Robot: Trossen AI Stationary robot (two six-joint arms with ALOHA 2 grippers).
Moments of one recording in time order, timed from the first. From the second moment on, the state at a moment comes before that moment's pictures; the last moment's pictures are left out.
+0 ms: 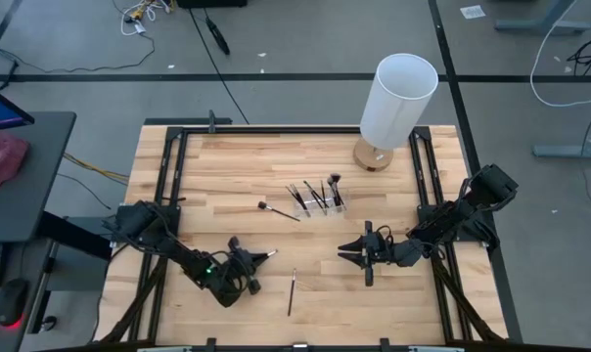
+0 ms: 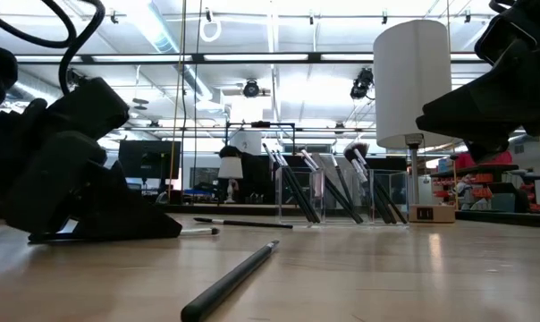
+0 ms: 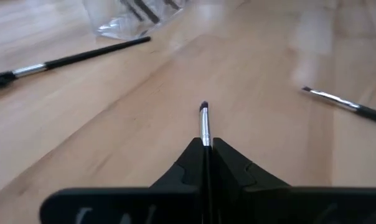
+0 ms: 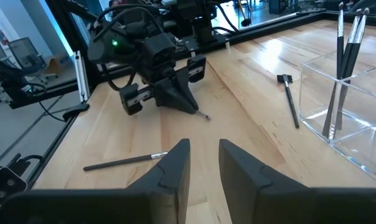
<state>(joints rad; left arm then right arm) -0.73 2.00 0.61 0.55 -1.03 -0.85 0.64 1.61 0.26 1.11 0.67 0.41</state>
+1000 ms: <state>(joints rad) -0.57 2.00 0.63 1.37 -0.72 -0.25 0.63 1.71 0.41 1.08 0.59 0.27</state>
